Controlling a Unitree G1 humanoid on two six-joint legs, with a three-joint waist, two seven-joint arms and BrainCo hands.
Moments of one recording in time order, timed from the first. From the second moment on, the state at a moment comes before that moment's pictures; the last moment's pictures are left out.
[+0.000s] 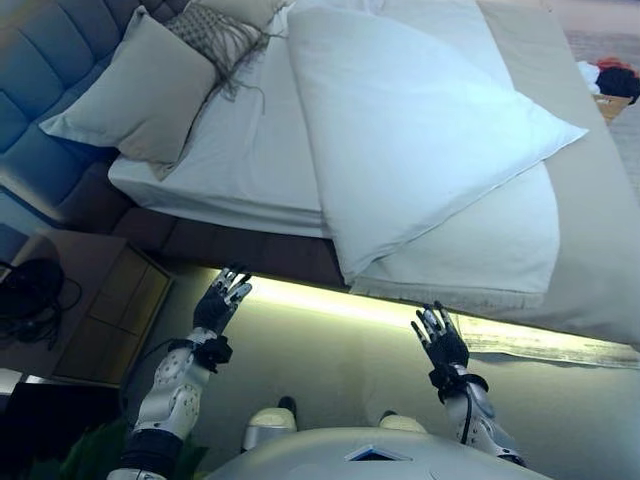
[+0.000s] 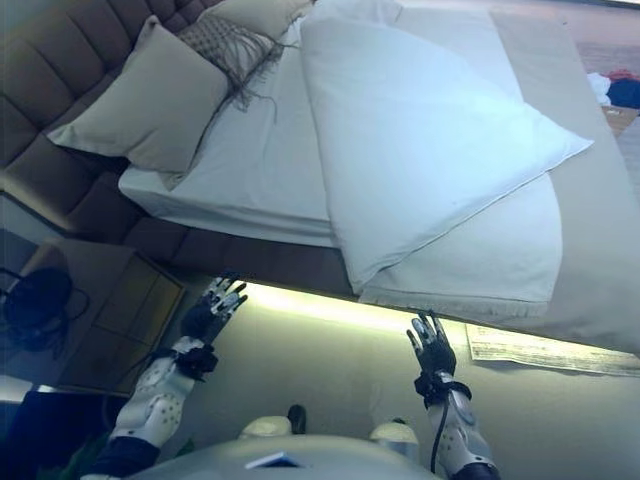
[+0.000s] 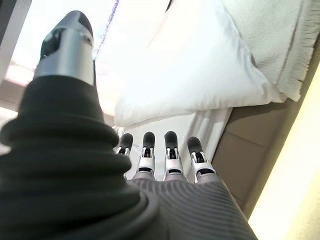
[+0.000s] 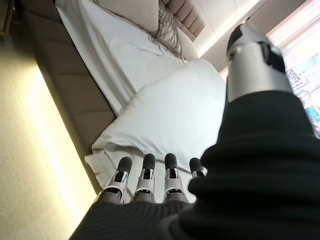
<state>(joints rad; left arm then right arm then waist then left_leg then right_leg) 0.15 0.36 -0.15 0.26 -0.70 -0.07 -0.22 0.24 -0.25 0.18 0.40 0.94 -0.19 0.07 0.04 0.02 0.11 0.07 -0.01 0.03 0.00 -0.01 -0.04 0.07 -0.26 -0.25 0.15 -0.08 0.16</state>
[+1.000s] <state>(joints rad) 0.26 0.35 -0.13 0.29 -0.70 -0.05 -0.26 0.26 -0.31 0.19 0.41 0.95 -0.14 0.13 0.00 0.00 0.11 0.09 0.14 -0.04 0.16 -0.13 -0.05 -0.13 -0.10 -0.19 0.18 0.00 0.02</state>
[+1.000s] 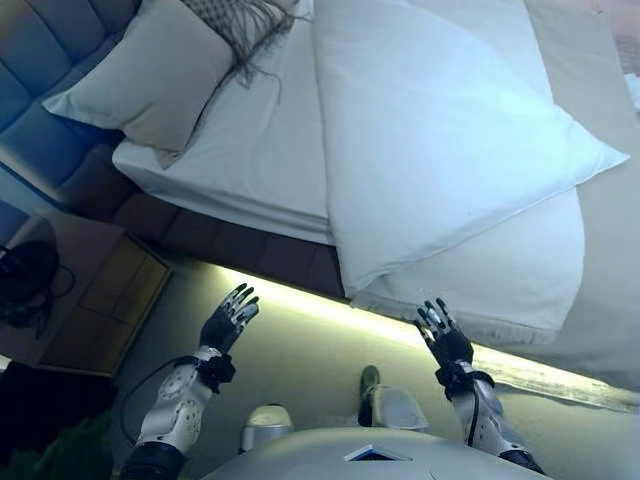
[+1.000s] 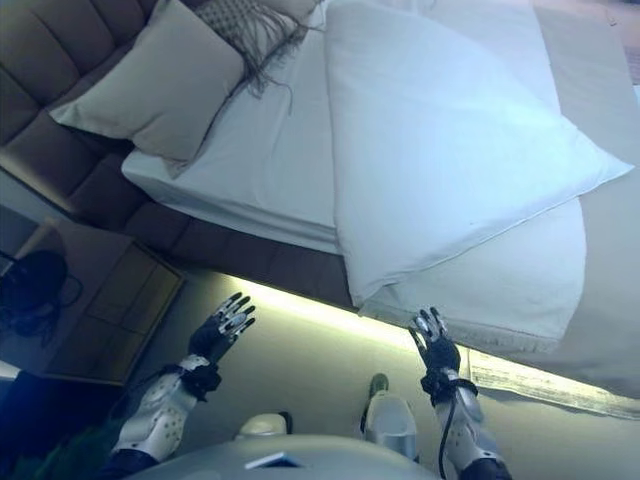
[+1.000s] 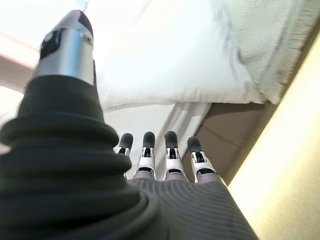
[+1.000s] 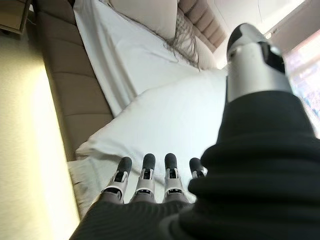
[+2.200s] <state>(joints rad) 0.21 0.37 -0.17 0.30 -0.70 -0.05 -0.29 0.29 -0.24 0.20 0.39 1.01 -0.20 0.07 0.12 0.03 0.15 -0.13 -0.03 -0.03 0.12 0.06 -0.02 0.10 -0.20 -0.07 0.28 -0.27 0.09</state>
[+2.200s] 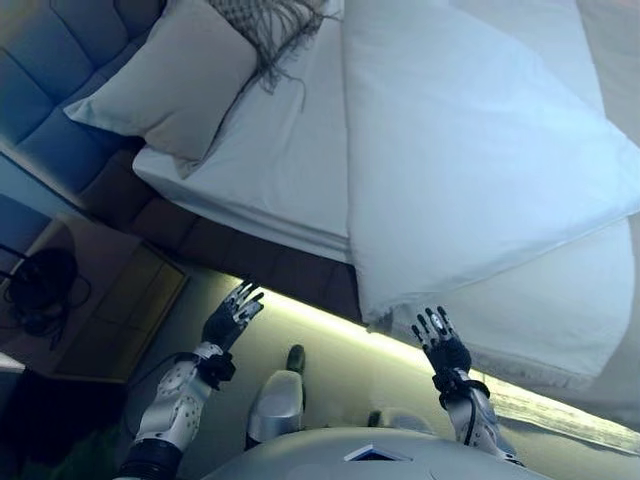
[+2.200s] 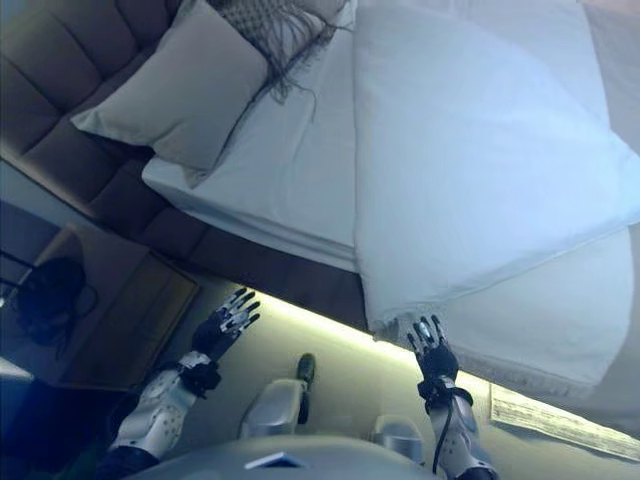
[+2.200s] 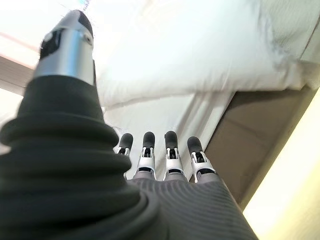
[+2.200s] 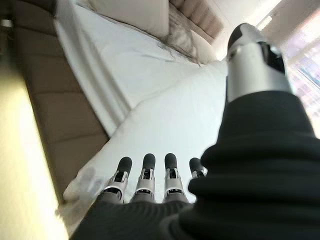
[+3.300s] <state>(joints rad) 0.17 0.45 -0.21 0.29 -0.32 -0.19 -0.15 0.30 -0.26 0.16 0.50 0.97 -0.17 0.05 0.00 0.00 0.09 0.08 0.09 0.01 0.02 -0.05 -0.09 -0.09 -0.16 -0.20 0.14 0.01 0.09</state>
